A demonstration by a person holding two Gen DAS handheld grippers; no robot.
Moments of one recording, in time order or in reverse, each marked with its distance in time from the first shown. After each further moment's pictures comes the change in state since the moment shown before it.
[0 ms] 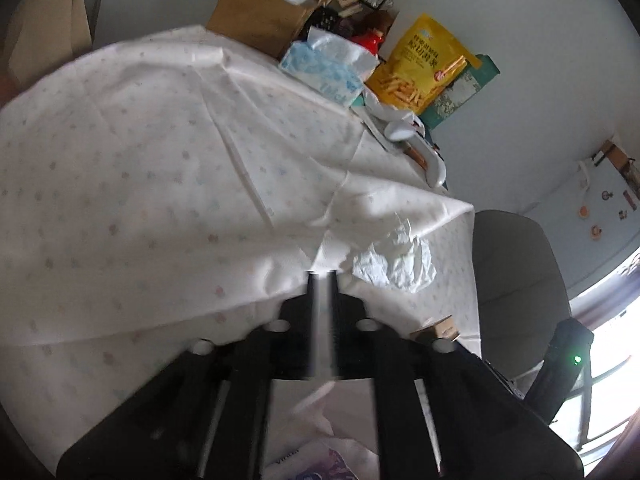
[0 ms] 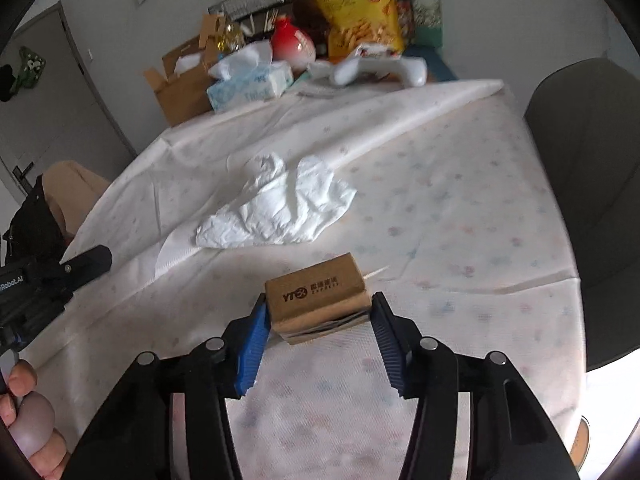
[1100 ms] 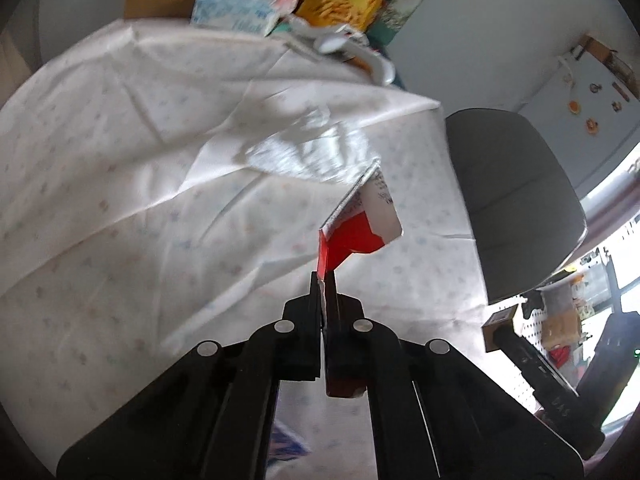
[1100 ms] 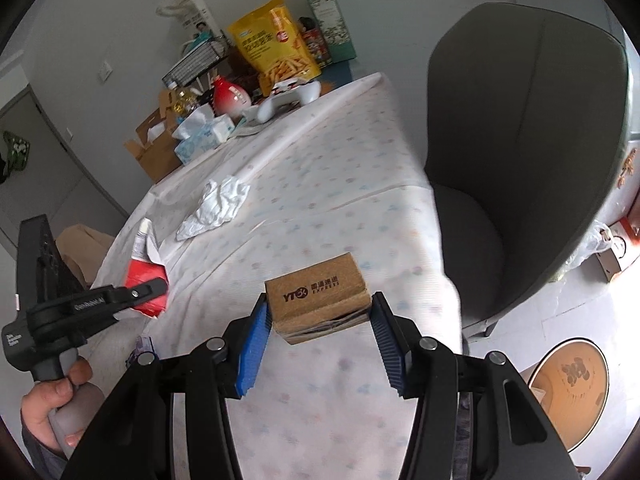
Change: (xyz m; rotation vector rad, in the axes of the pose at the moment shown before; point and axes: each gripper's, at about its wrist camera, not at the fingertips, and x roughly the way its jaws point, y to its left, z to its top) left arm 0.013 -0.082 -0.067 0.260 0.162 0.036; right arm -0.103 -0.101 -0.075 0.257 -0.092 0.010
